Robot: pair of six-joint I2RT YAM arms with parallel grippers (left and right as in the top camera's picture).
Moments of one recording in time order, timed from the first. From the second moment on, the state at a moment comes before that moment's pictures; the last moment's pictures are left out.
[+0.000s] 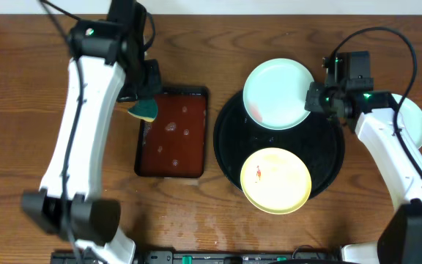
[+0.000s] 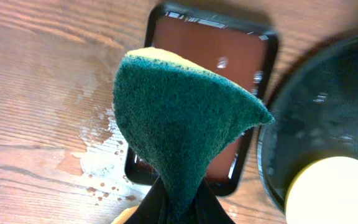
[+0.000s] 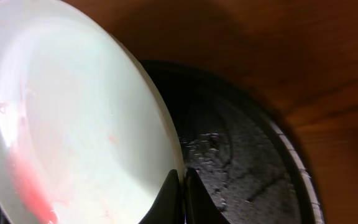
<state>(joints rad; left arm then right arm) -0.17 1.75 1.98 -1.54 -0.01 -0.32 0.09 1.58 1.19 -0.60 -0.07 0.24</state>
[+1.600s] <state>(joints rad) -0.18 1.57 1.93 -1.62 -0.31 -0.50 0.71 1.66 1.28 -0.26 0.36 0.11</state>
